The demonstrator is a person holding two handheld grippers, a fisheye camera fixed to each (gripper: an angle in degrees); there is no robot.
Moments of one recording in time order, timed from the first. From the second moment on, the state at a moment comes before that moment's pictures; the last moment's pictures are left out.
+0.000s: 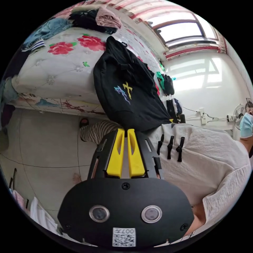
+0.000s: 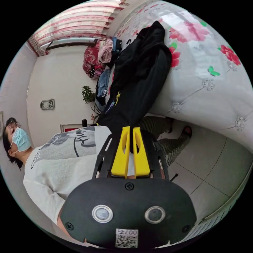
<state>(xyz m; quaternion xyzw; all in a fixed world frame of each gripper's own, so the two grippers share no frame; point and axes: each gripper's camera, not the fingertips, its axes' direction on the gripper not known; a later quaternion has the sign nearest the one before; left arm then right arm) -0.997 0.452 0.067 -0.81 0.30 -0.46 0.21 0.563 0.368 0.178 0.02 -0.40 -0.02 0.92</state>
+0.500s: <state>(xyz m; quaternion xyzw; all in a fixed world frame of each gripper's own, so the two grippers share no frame) -0.941 0.607 0.352 -0.73 0.30 -0.50 0.35 0.581 0.178 0.056 0.14 -0.49 0.06 0.86</state>
